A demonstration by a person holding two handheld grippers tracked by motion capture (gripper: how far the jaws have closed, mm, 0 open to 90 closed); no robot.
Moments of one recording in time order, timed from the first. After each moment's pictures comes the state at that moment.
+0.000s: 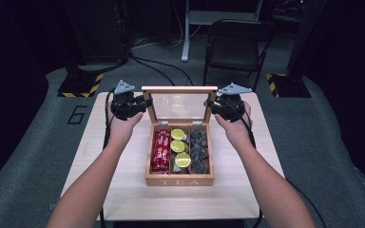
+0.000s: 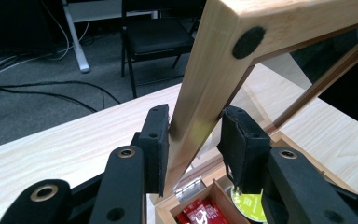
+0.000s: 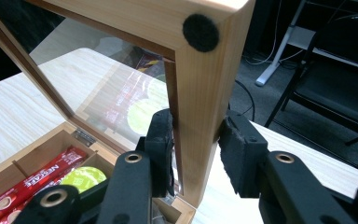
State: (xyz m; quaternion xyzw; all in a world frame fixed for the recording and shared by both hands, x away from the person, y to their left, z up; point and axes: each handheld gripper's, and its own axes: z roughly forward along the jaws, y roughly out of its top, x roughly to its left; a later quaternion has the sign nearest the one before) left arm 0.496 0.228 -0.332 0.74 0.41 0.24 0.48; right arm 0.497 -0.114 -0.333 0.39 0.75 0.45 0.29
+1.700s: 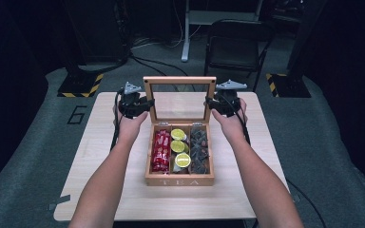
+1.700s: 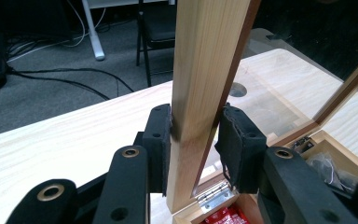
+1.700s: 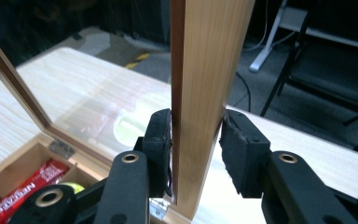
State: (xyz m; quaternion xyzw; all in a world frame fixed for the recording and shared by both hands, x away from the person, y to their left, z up) left arm 0.524 0.218 -0.363 0.73 0.44 0.25 0.46; right arm 0.525 -0.108 -0.346 0.43 0.74 0.44 0.28
